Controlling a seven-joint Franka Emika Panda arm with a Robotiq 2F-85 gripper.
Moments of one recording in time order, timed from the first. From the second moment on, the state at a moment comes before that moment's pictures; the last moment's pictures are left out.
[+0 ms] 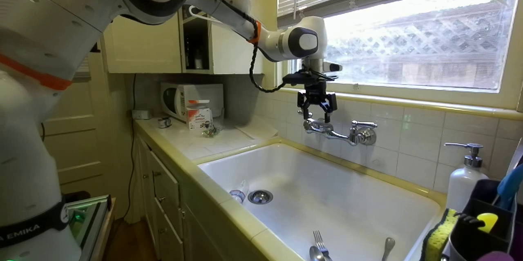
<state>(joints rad) 0.05 0.58 0.05 -1.37 -0.08 2.06 -0.13</state>
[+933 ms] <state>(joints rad) 0.08 0.59 -0.03 -1.33 -0.13 1.88 0.09</state>
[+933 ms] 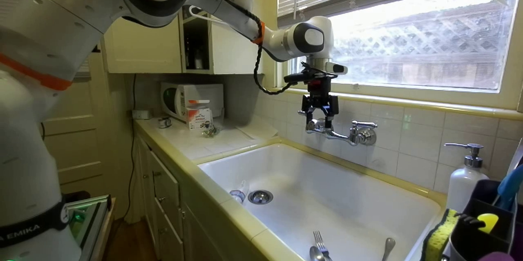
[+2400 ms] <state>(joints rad) 0.09 0.59 -0.07 -1.15 -0.19 1.83 0.11</state>
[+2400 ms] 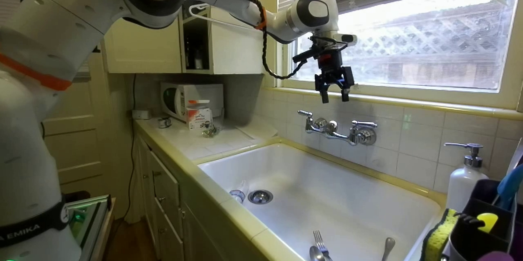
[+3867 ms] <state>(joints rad) 0.04 0.84 -0.11 -0.86 -0.03 1.89 0.90</state>
